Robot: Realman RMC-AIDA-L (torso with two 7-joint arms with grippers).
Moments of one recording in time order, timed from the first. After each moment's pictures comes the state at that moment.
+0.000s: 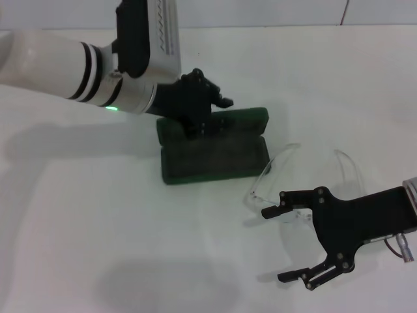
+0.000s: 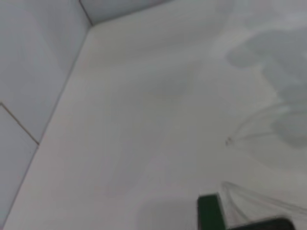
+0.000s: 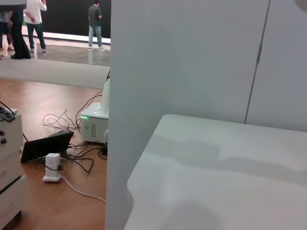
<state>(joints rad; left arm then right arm) -0.75 -2.09 1.28 0.83 2.09 1.14 -1.34 0.57 1.93 -1.50 -0.53 -1.50 -1.59 0.85</state>
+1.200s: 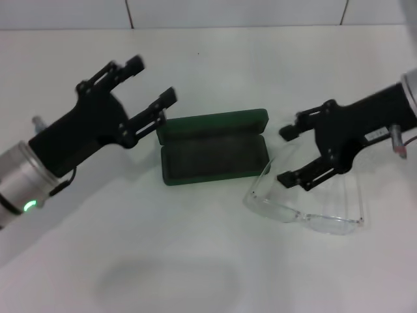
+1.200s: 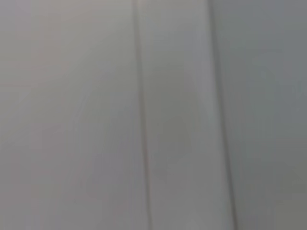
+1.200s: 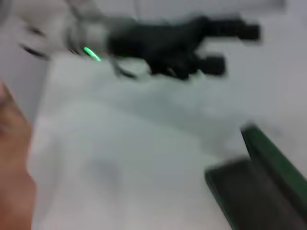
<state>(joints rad) -0.32 -2.09 1.19 0.43 1.00 1.48 -0.70 0.64 1.95 -1.33 -1.17 -1.97 -1.58 1.91</state>
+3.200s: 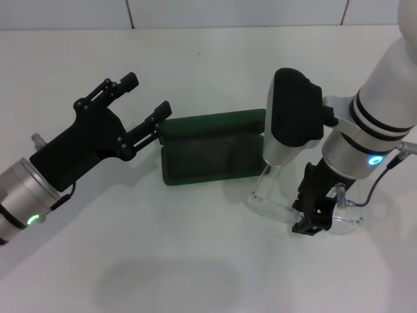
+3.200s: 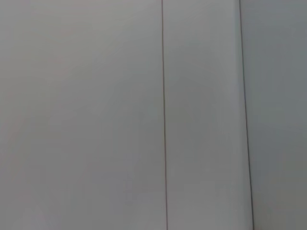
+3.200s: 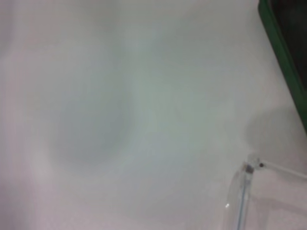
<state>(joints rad) -0.33 -2.09 1.19 0.32 0.96 1.47 -0.62 0.85 2.03 -1.81 -1.11 -2.39 -1.49 2.32</state>
